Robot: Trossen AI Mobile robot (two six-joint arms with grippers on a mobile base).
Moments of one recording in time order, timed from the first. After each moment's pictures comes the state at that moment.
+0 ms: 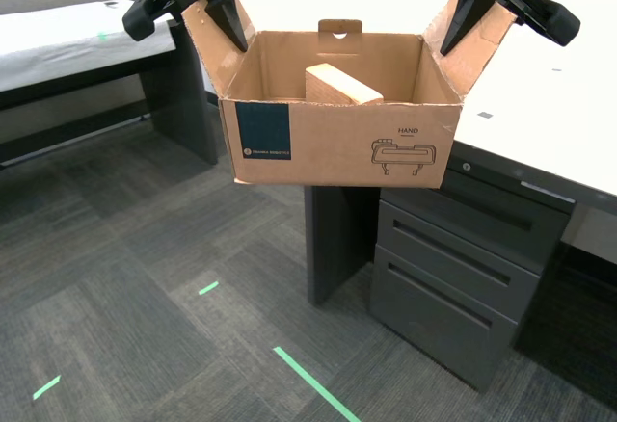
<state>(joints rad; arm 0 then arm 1) 0.28 1.74 1.35 -0.91 -0.57 0.30 -0.45 1.74 1.37 -0.71 0.30 -0.33</state>
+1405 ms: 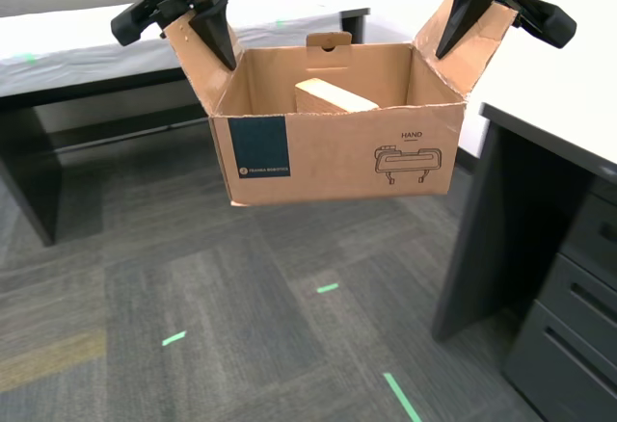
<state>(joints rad) 0.29 1.74 1.35 -0.93 -0.57 0.30 -0.46 1.74 1.36 -0.84 0.30 -0.18</state>
